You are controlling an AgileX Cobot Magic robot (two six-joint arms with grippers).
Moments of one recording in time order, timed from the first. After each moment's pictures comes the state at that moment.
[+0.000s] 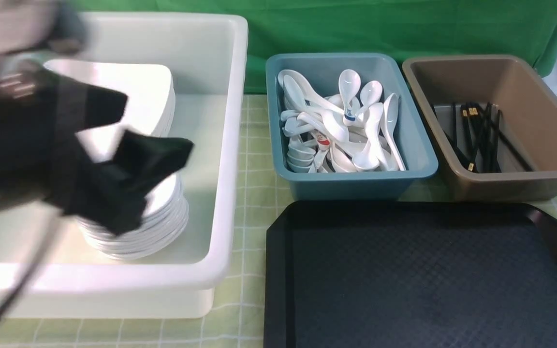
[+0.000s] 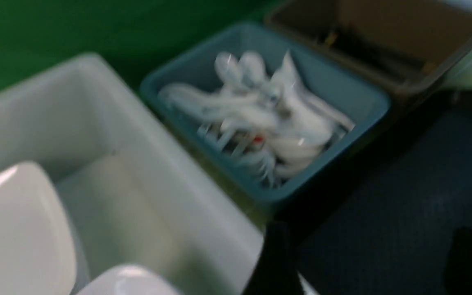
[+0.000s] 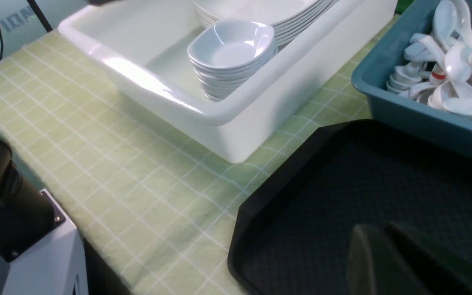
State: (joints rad) right arm 0.92 0.50 -0.89 -0.08 0.81 0.28; left arm -0.65 0.78 -0.82 0.08 0.42 0.04
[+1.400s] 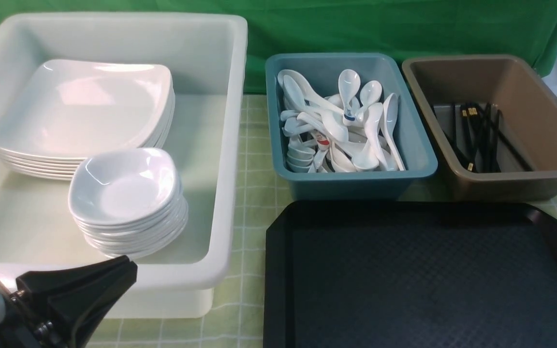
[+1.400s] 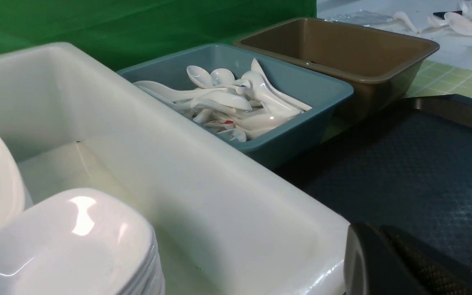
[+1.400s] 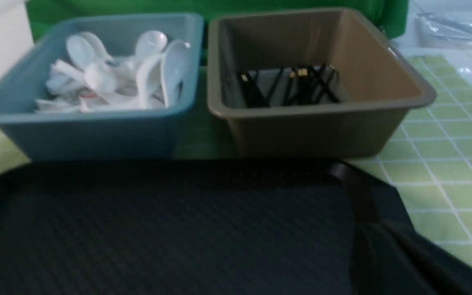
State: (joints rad) right arm 0.04 0.07 -0.06 -0.03 0.20 0.08; left arm -0.65 0.50 -0.23 -0.09 -0.01 0.16
